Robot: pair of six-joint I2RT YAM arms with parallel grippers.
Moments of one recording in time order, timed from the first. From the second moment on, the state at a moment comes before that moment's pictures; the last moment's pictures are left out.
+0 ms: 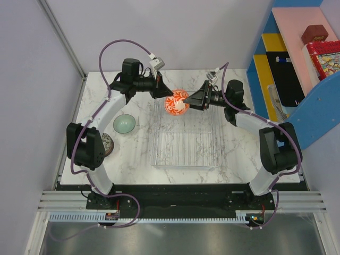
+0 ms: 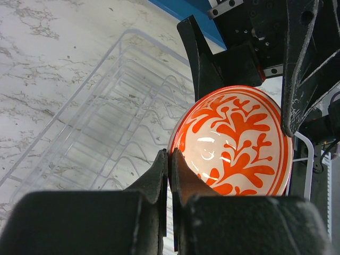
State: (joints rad) left arm -0.32 1.77 1.56 -0.28 0.92 0.07; right arm 0.26 1.70 1.04 0.63 -1.03 1.06
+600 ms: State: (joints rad) left arm -0.33 1.77 1.56 -0.28 0.89 0.07; right arm 0.27 1.73 1.04 0.64 -1.07 1.12
